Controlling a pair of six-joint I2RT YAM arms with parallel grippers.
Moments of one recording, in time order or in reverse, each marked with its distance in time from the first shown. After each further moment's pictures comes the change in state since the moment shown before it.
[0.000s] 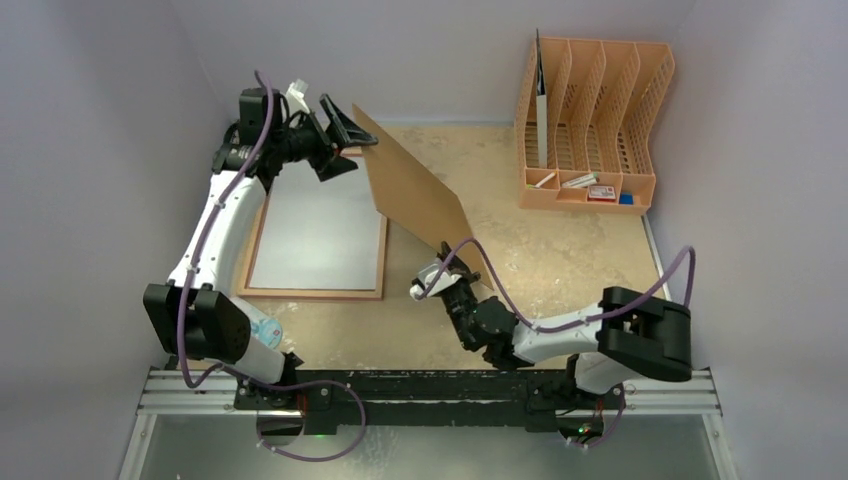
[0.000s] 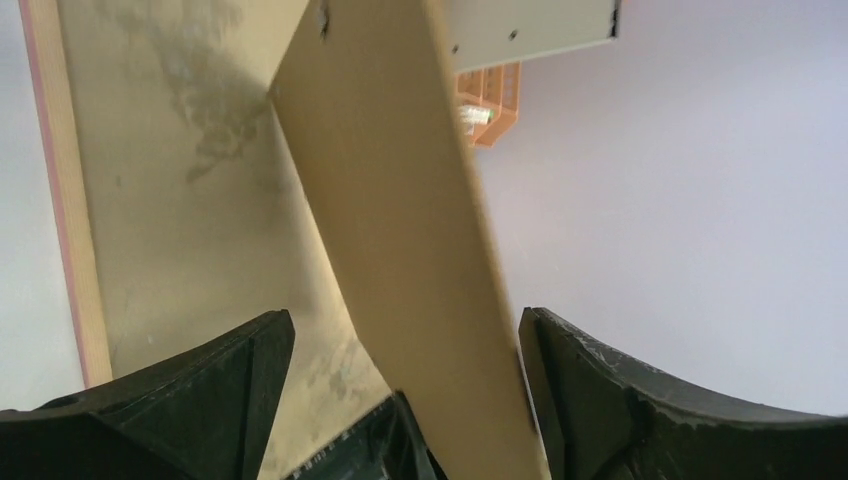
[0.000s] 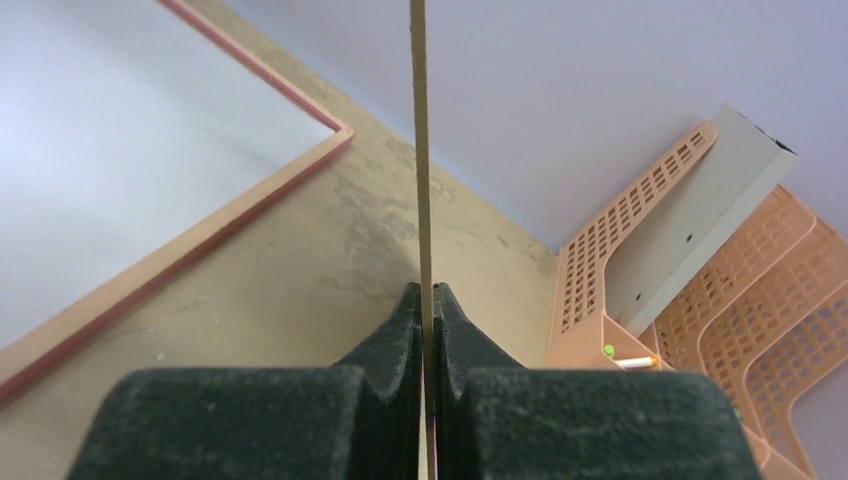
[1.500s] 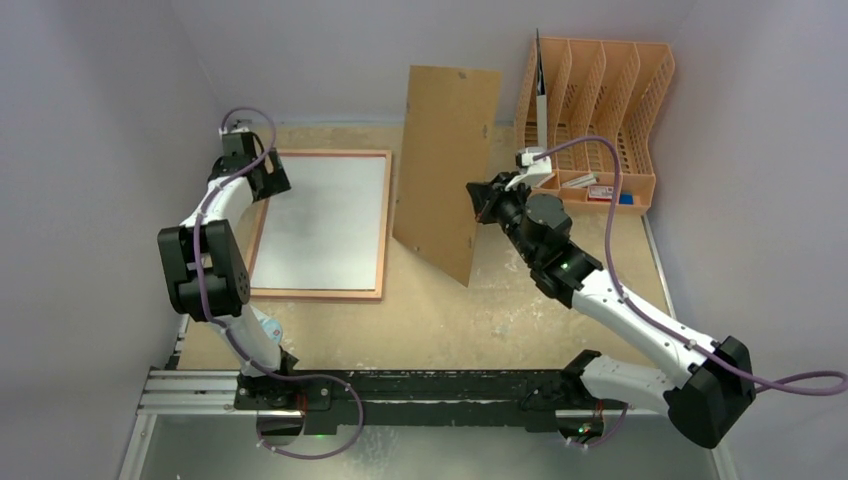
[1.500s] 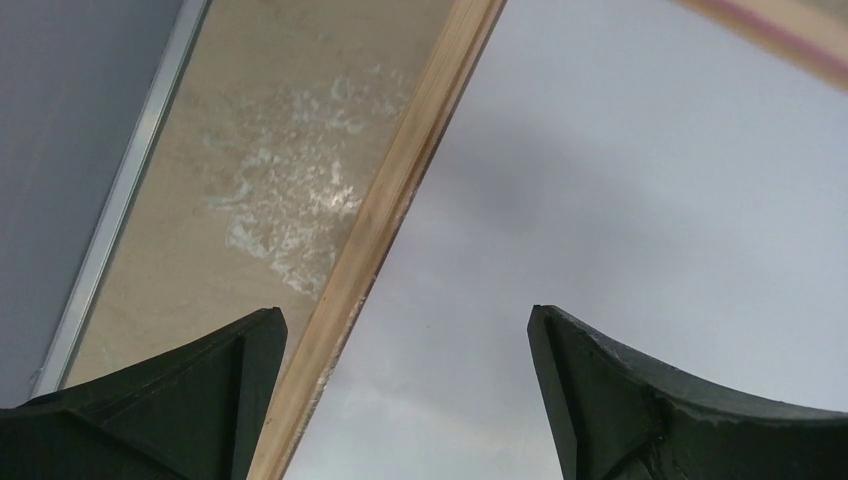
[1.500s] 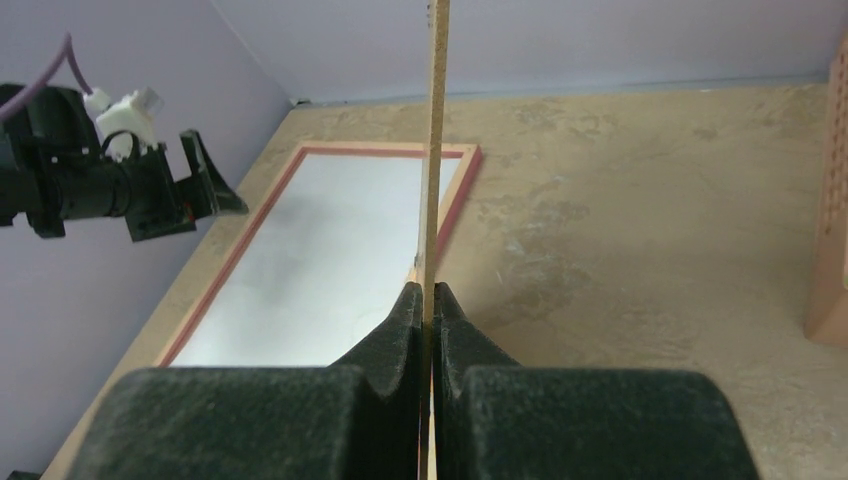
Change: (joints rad) left arm 0.282 0.273 -0.175 0.216 -0.852 0.657; right arm -0.608 -0.383 0.372 -1.036 -0.632 1.175
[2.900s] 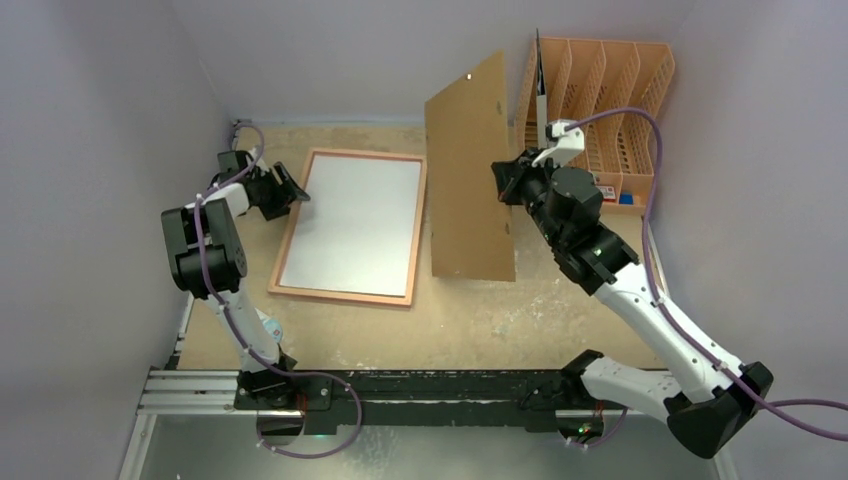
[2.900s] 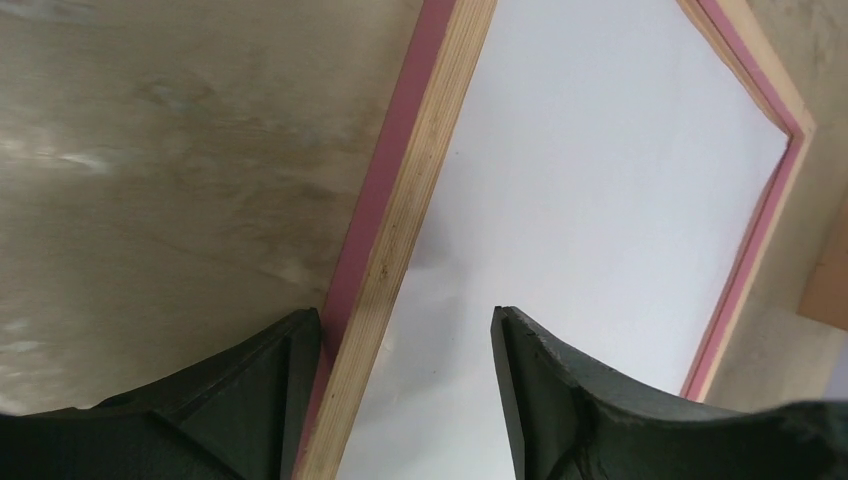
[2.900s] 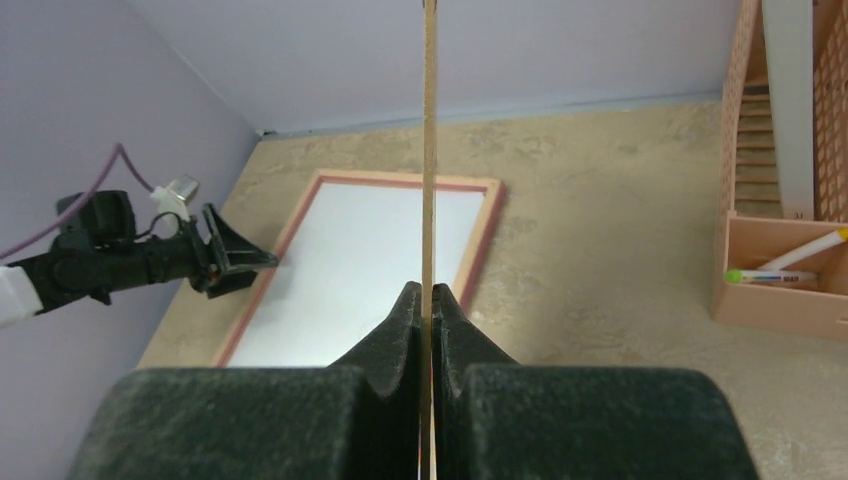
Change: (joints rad) left arm 0.102 0.198 -0.060 0.143 0.615 -0.147; right arm -0.080 -0.055 0.230 -0.343 0.029 0.021
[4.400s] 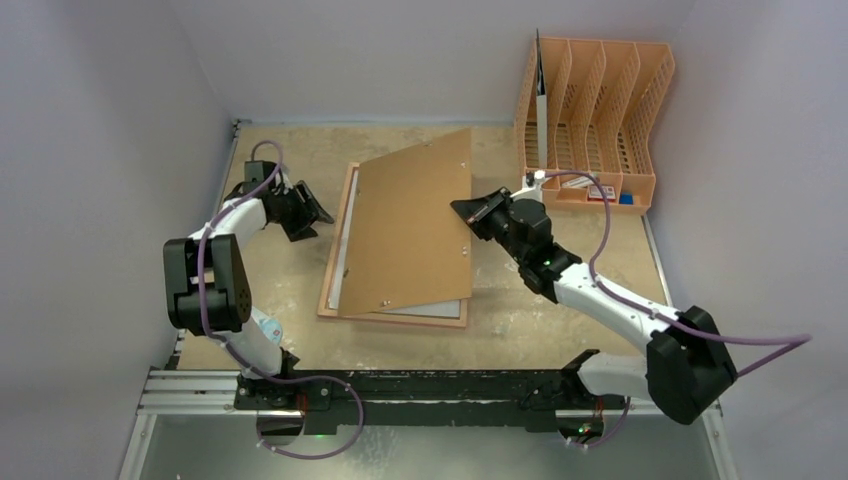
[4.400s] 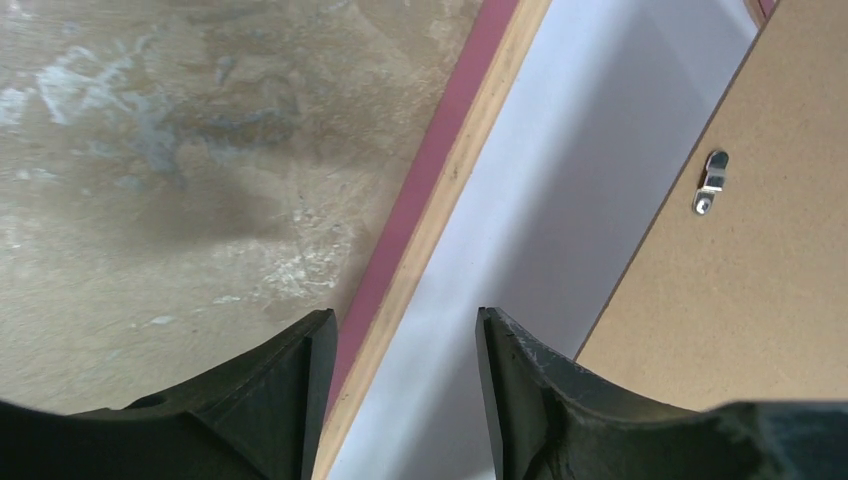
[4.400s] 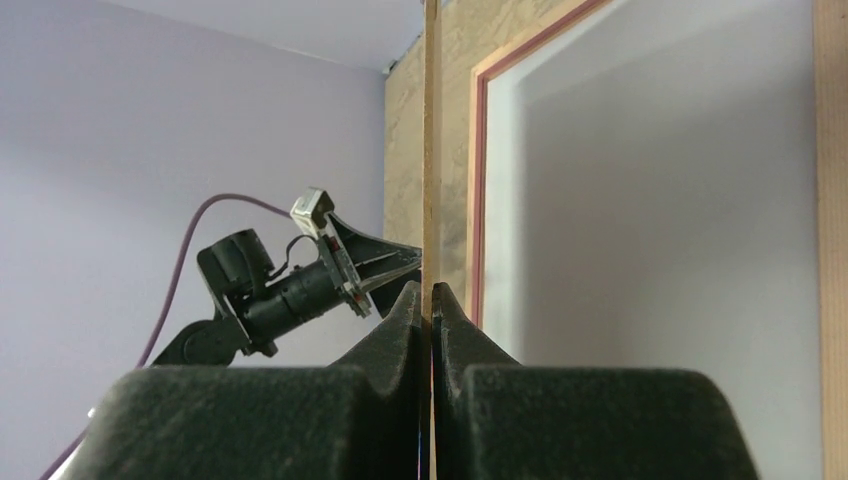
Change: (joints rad) left arm -0.171 -0.294 -0.209 -0.211 -0.037 -0.174; right arm -0.003 0.170 -0.355 0.408 -0.174 0.765
